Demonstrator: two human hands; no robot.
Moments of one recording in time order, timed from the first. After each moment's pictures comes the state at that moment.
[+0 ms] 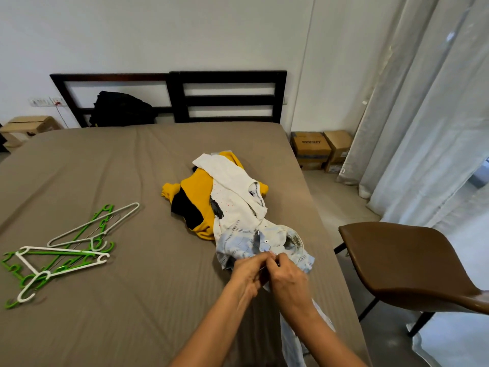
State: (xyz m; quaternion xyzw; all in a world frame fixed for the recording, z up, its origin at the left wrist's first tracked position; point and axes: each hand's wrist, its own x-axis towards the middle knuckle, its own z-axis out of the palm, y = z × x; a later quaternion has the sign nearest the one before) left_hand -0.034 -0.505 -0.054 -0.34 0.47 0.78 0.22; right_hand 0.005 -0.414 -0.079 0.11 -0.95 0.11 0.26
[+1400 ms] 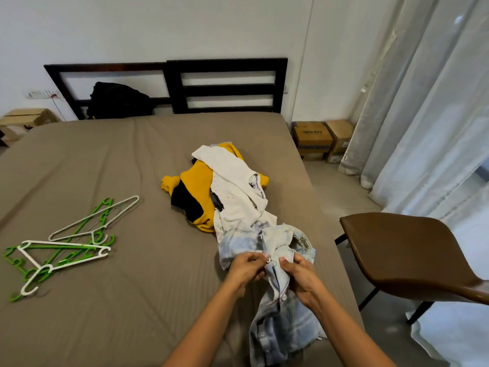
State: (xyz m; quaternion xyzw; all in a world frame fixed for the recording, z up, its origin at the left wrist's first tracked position) left_hand -0.028 -0.520 -0.081 -0.20 0.66 0.68 0.25; right_hand -0.014 -0.381 -0.095 -0.27 -0.51 0.80 -0.15
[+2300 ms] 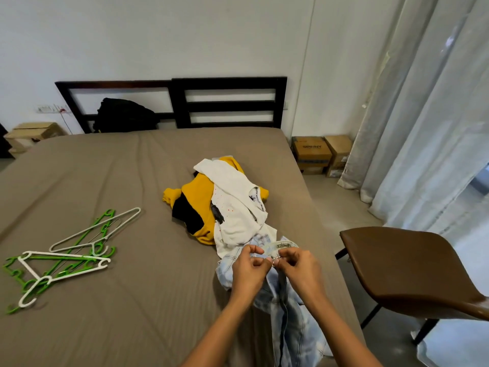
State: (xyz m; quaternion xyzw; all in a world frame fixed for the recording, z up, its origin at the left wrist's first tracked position) left_hand -0.023 -0.508 -0.066 -0.11 0.77 0.63 0.04; right_hand -0.017 -0.385 -0.043 -0.11 -0.87 0.48 0.02
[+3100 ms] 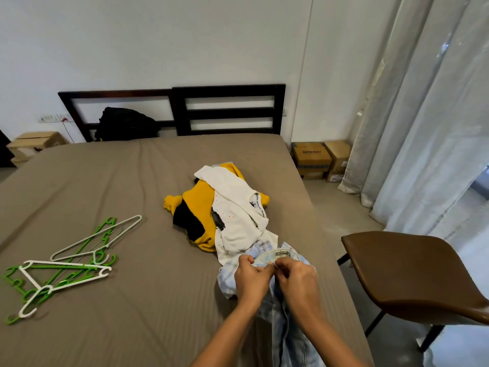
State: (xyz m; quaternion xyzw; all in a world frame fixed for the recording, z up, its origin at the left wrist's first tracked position) left_hand -0.021 -0.499 -0.053 -0.21 0.80 0.57 0.06; right_hand -0.006 -0.400 -0.051 -0.05 -0.93 0.35 0.11
